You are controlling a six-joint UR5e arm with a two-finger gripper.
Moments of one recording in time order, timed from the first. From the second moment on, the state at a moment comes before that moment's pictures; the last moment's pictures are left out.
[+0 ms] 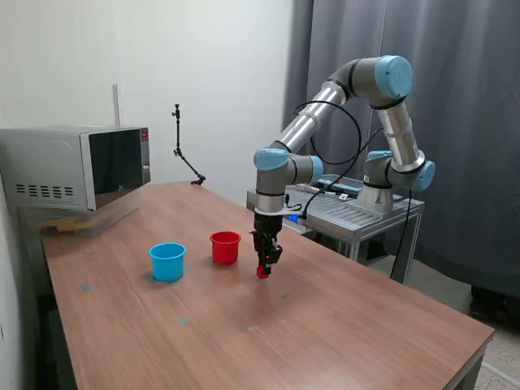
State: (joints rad) arm -0.10 -0.87 1.58 -2.32 -1.56 -2.94
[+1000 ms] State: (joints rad) arm -0.19 -1.03 1.58 -2.24 -1.65 -2.95
